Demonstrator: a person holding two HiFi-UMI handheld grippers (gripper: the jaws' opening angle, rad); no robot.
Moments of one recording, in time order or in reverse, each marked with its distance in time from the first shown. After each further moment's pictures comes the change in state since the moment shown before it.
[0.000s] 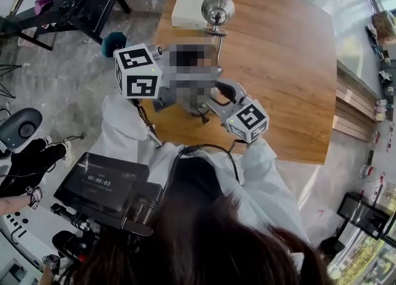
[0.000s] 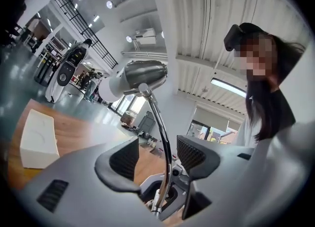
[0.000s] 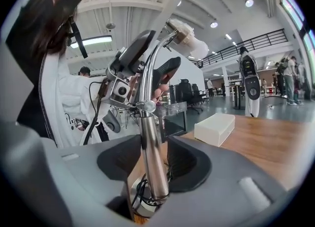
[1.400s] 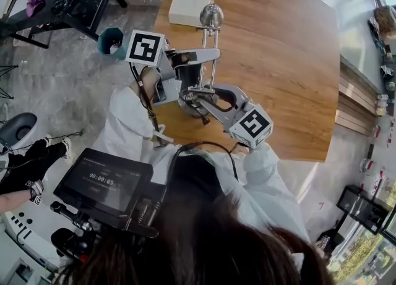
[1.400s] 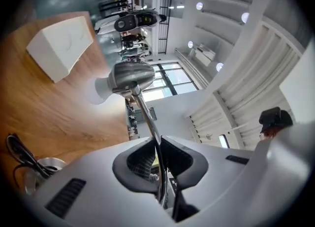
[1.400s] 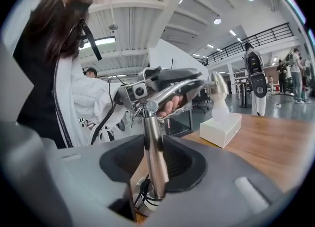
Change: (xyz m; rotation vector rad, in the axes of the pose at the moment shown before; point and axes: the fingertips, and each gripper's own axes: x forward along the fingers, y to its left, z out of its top) left arm 0.019 0.046 -0.032 -0.871 -0.005 -0.115; right arm -0.011 0.017 0.008 -0.004 -0.001 0.069
